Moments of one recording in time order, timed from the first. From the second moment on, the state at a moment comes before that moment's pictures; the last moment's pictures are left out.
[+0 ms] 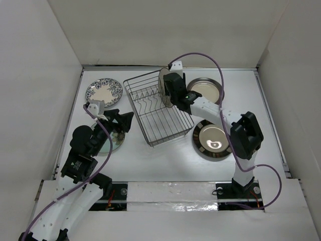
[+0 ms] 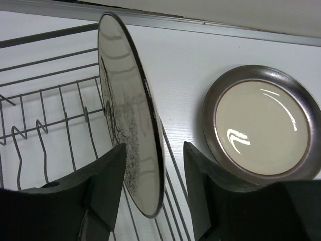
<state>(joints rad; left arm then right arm) -0.43 0.50 0.70 -0.18 0.01 -0.34 0.73 1.90 1.59 -0.12 0.68 0.20</state>
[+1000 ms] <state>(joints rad) -0.43 0.56 0.70 -0.18 0.04 -0.33 -0.10 1.83 1.05 0.26 -0.10 0.70</state>
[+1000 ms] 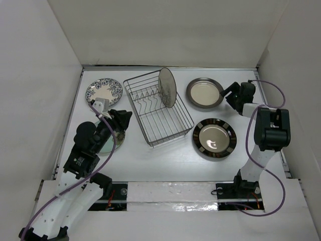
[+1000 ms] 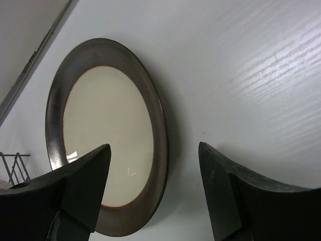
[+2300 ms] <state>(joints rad) -0.41 0.56 0.70 -0.18 0.05 -0.33 0.22 1.31 1.05 0.24 0.33 0.52</state>
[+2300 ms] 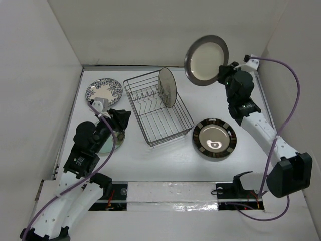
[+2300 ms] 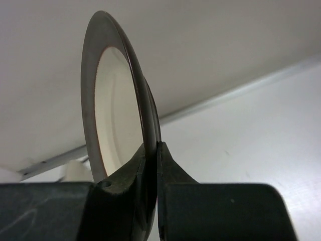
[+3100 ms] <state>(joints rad) -0.41 0.51 0.70 -0.18 0.00 -0.34 0.77 1.90 1.75 -0.08 0.70 -0.12</state>
